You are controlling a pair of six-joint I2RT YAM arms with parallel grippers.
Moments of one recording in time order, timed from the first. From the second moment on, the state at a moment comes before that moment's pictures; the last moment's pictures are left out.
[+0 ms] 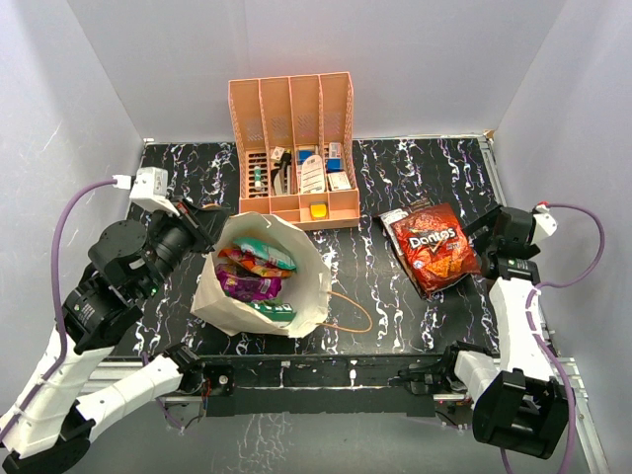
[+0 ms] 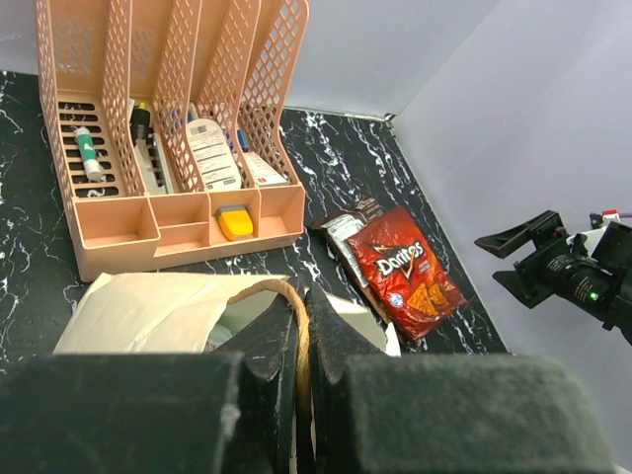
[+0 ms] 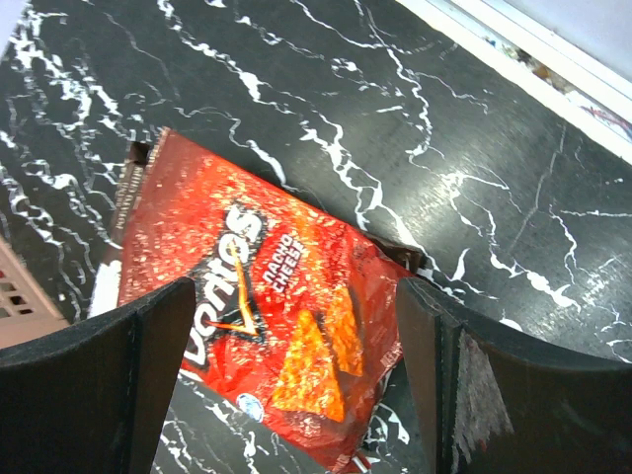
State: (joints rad) left arm -0.71 0.72 1.24 -0.63 -0.27 -0.51; right arm -0.28 0.93 0.72 -0.41 0.19 0.63
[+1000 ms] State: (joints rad) left arm -0.71 0.79 1.33 -0.73 -0.34 -0.72; right arm 0.39 0.99 0.95 -0.44 -0.31 0.54
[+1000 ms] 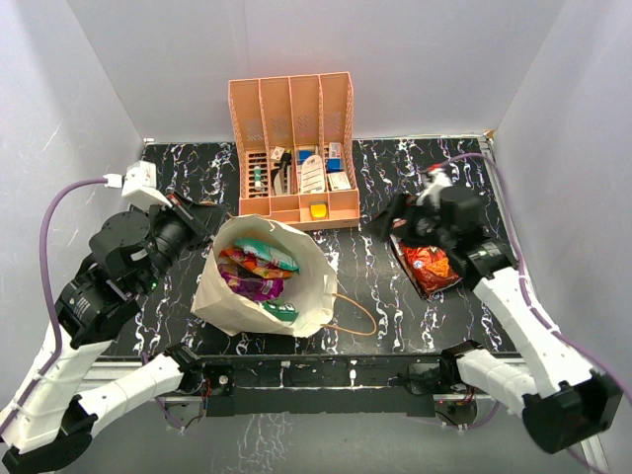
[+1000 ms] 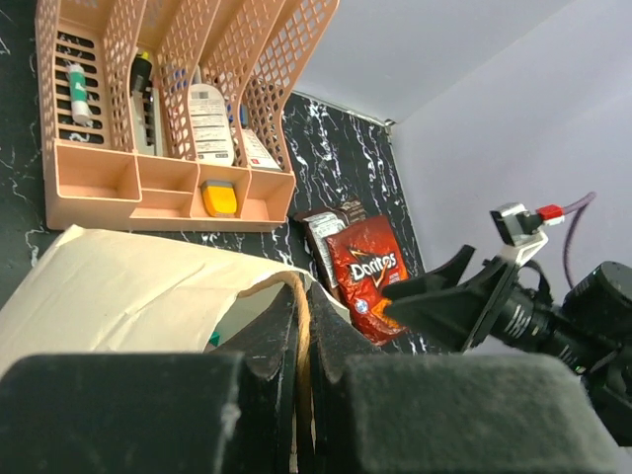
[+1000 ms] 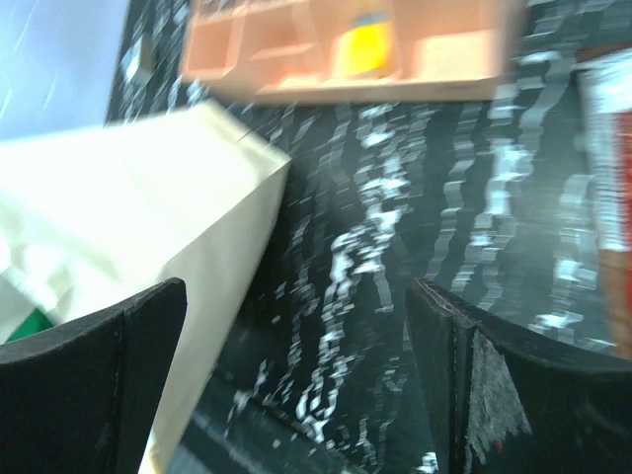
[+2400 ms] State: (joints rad) left arm -0.71 0.87 1.45 -0.82 -0.28 -0.30; right arm 1.34 1.47 1.25 -0.28 0.27 0.49
